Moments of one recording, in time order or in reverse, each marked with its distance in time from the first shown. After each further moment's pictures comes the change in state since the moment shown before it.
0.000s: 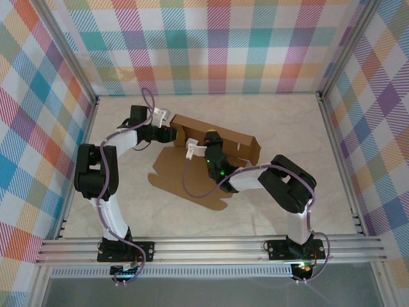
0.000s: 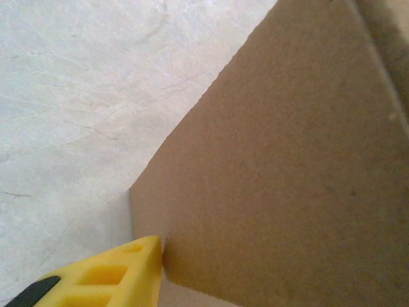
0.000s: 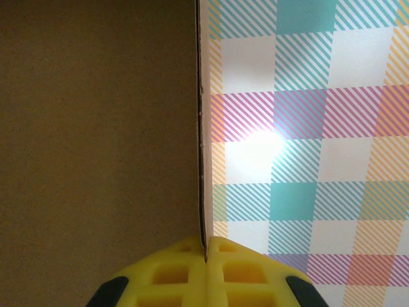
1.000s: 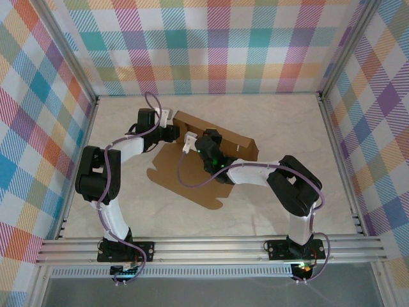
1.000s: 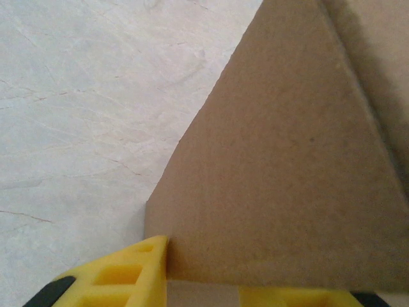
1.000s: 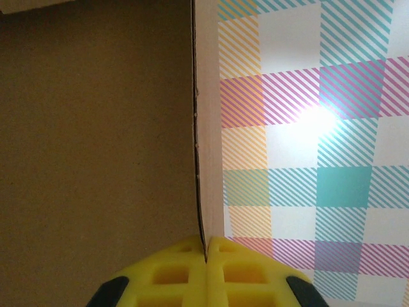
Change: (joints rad) left arm -0.092 -0.035 -0.102 0.248 -0.216 -0.171; right arm 0.006 -0.049 0.169 -0.476 0.033 0.288
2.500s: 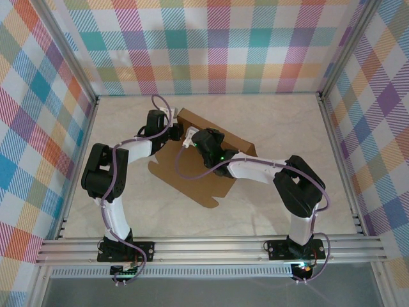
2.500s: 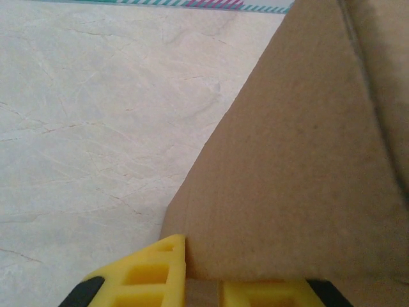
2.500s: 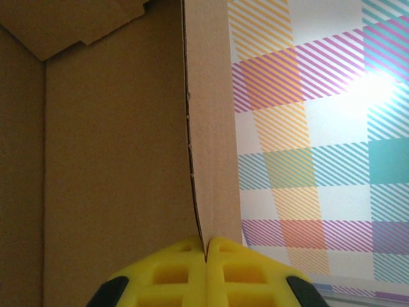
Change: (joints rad) left arm -0.077 0.047 -0.013 0.157 -0.163 -0.069; right arm -0.012 -0.030 0.111 -0.330 -0.046 0.291
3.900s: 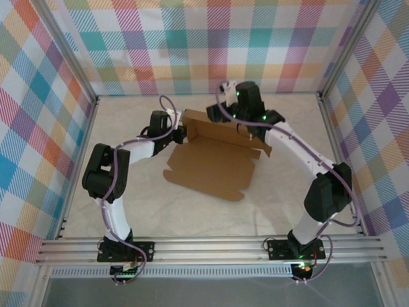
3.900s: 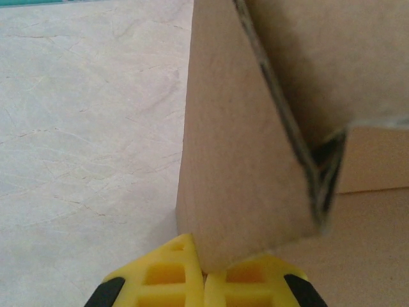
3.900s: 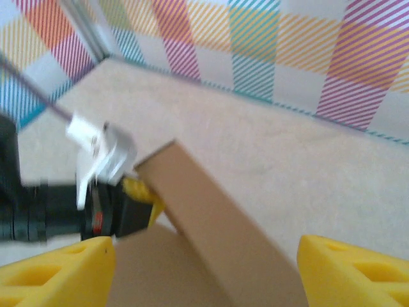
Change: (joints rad) left arm -0.028 -0.003 0.001 -0.029 0.048 0.117; right arm -0.365 -0.154 0.362 -0.444 -0.916 0.966
